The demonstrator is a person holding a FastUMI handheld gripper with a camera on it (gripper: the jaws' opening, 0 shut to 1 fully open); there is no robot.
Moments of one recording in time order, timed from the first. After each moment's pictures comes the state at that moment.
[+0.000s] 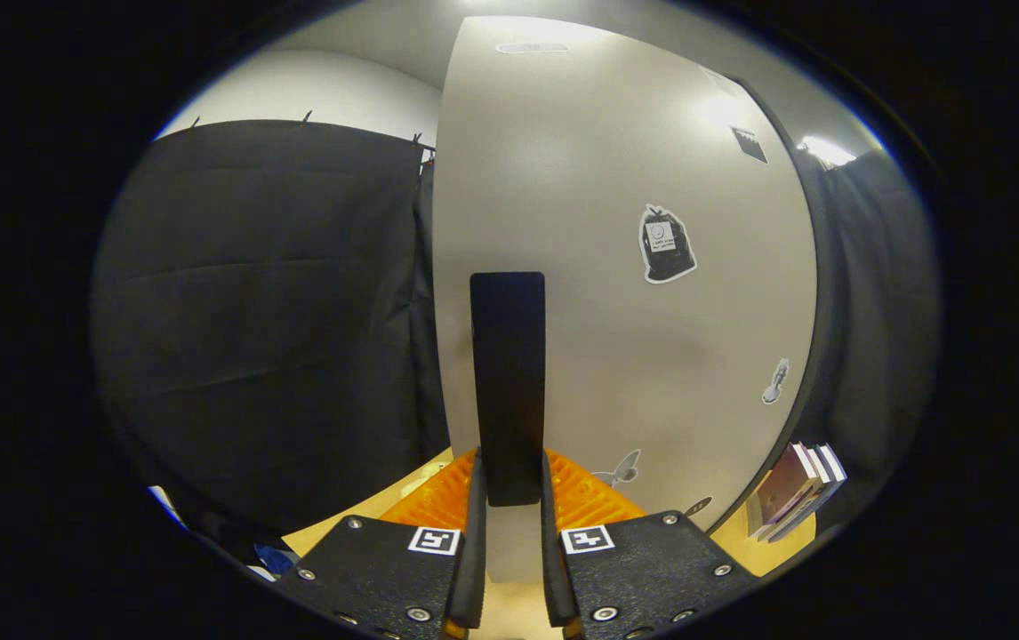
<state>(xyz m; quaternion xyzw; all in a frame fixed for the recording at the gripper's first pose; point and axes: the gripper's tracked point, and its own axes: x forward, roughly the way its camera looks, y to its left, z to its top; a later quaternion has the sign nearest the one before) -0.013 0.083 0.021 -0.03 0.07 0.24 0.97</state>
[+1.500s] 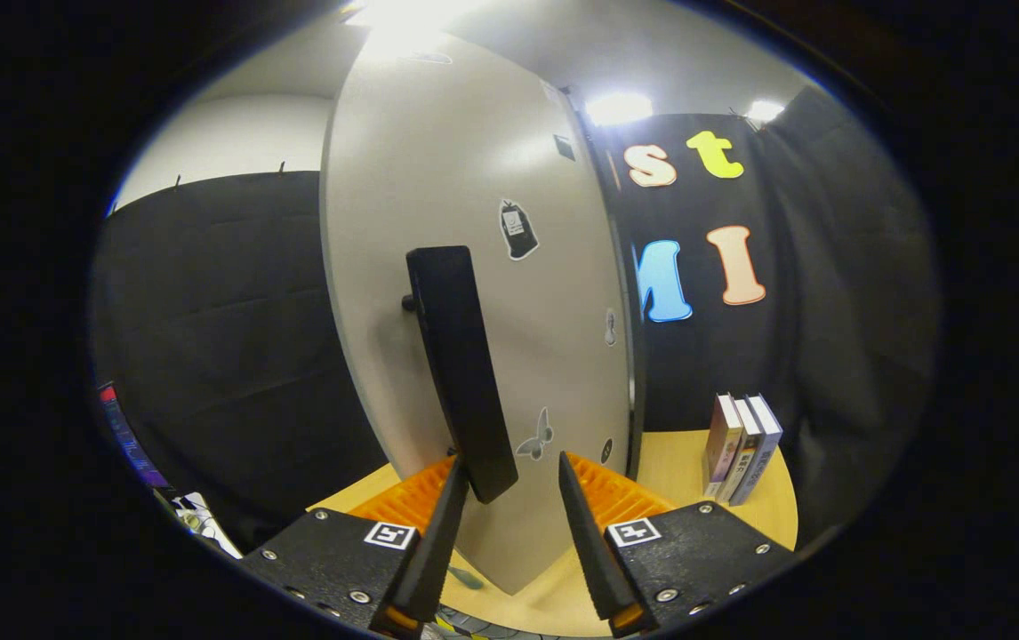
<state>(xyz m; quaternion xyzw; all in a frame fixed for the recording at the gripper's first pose) -0.074 -0.101 0.010 0.04 0.08 0.22 0.97</state>
